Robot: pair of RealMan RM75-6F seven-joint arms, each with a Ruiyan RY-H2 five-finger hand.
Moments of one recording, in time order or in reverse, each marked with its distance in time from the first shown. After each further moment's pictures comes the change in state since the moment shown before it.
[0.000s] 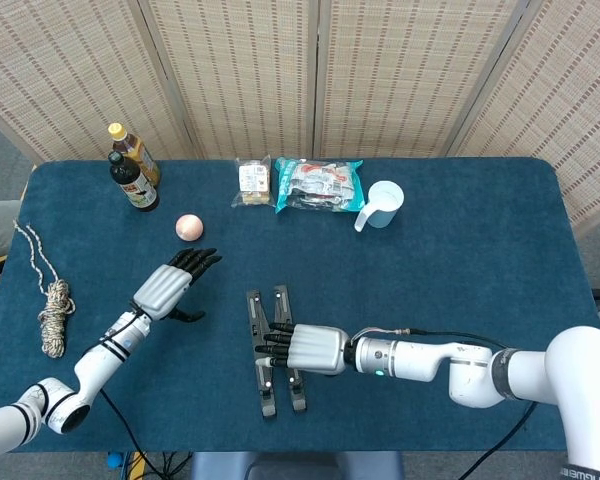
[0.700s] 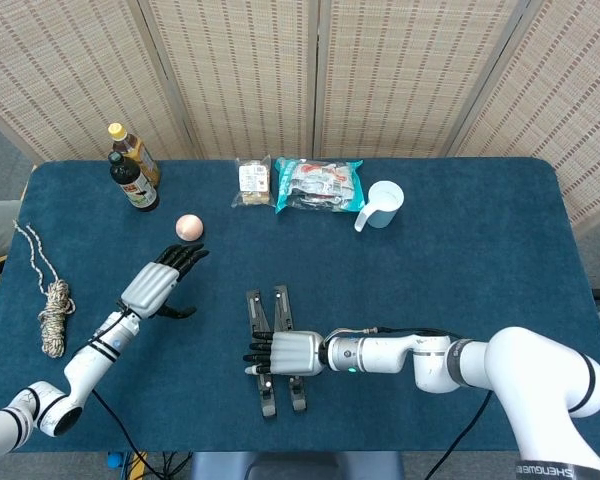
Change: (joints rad) left arm 0.036 0.010 -0.013 0.019 0.009 0.034 -0.044; right arm 0.104 -0.188 -0.018 0.216 -0.053 -0.062 0.044
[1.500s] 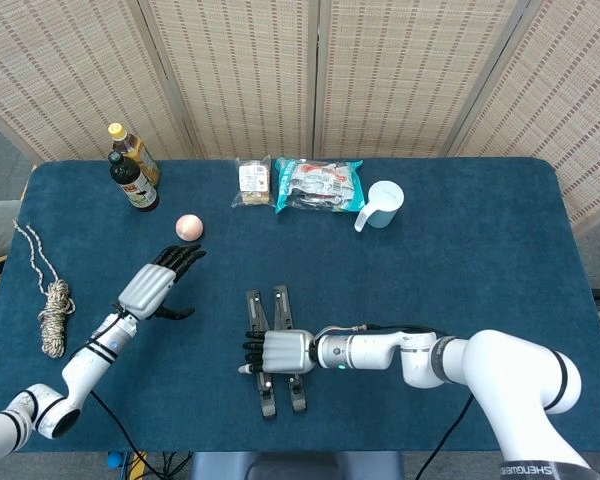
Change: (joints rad) left arm 0.018 -0.007 -0.002 0.018 0.017 0.015 -0.034; right arm 0.046 -0.066 -0.024 0.088 0.016 0.010 0.045
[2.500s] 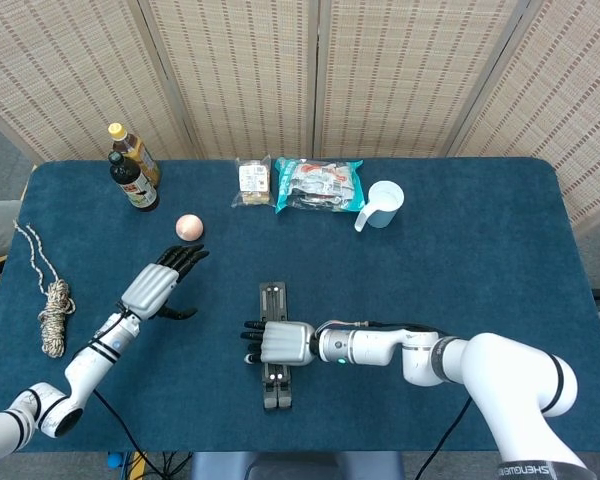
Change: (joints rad) left arm -0.004 -0.011 -0.007 0.010 0.009 -0.004 -0.005; right arm -0.024 -0.024 0.000 0.059 0.044 0.057 0.028
